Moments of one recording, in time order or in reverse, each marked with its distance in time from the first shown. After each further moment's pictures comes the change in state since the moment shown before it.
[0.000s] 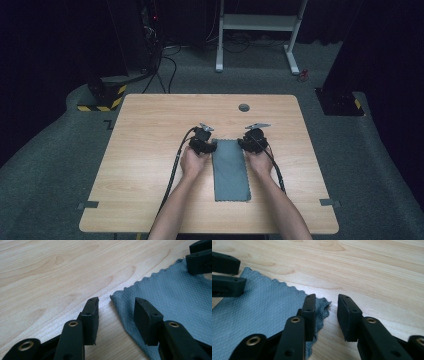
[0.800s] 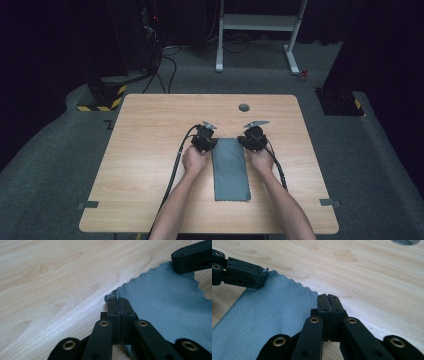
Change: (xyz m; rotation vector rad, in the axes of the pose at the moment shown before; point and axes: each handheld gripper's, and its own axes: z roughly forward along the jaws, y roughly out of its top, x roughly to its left) left arm 0.000 0.012 -0.005 -0.012 -0.084 0.017; right arm 0.001 0.009 -0.012 -0.020 0.068 -0.068
